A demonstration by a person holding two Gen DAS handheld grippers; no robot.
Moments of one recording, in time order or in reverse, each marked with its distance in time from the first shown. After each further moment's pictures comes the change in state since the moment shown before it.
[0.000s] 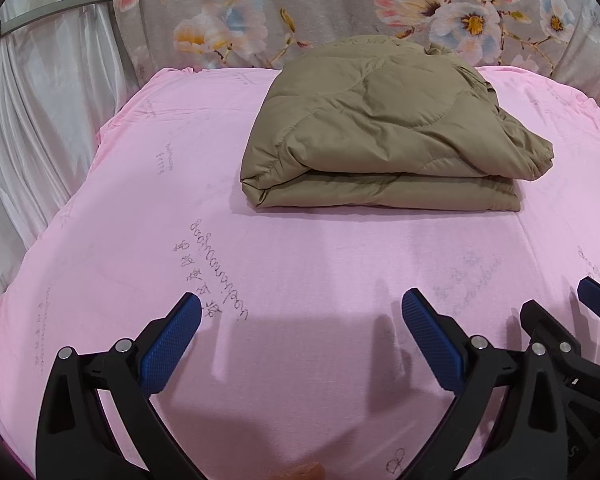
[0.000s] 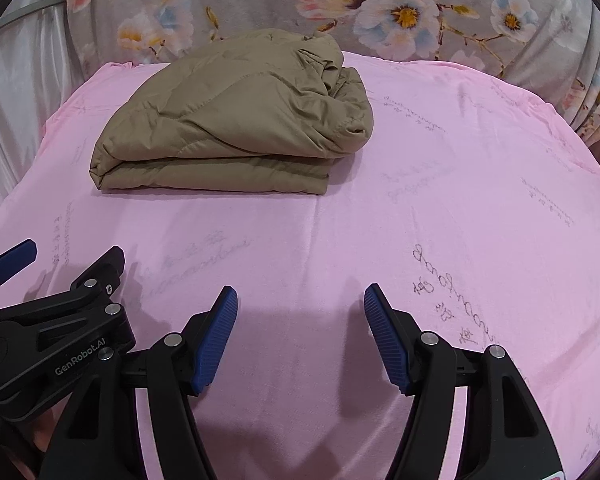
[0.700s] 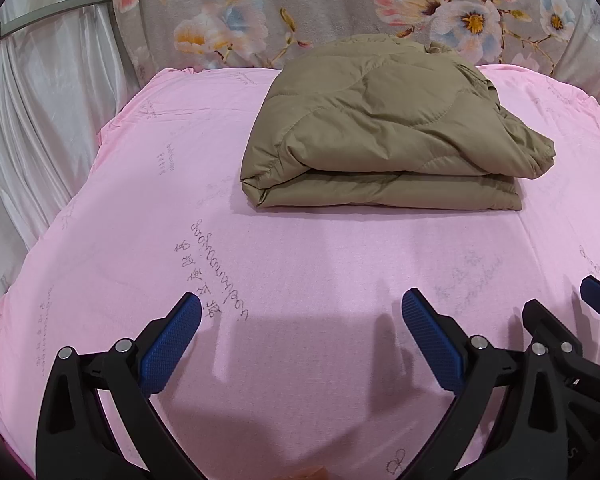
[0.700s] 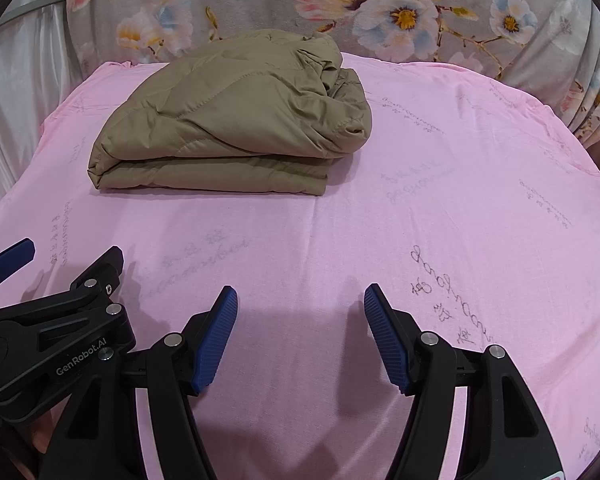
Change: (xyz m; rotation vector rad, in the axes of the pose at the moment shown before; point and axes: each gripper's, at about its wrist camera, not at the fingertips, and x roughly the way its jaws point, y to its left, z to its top) left arm 0.001 0.000 0.000 -0.001 0.001 0.001; right arm -0.001 0.000 0.000 -0.003 -0.002 -0.006
